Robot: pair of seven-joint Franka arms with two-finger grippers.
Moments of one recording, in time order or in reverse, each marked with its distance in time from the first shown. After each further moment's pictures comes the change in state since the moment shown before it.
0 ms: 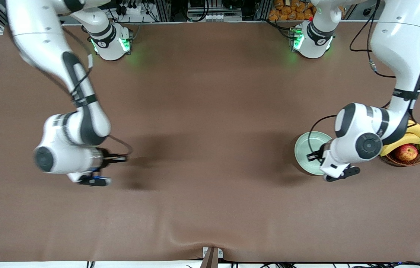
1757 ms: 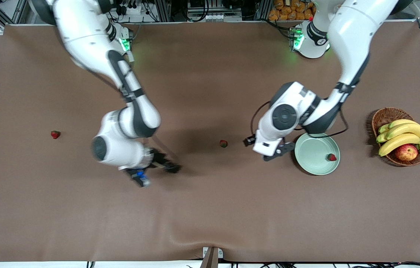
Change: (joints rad) left arm -0.260 0.067 -0.229 0.115 0.007 -0.017 -0.656; right arm 0.094 0.073 -0.051 0.049 0.060 0.163 0.396
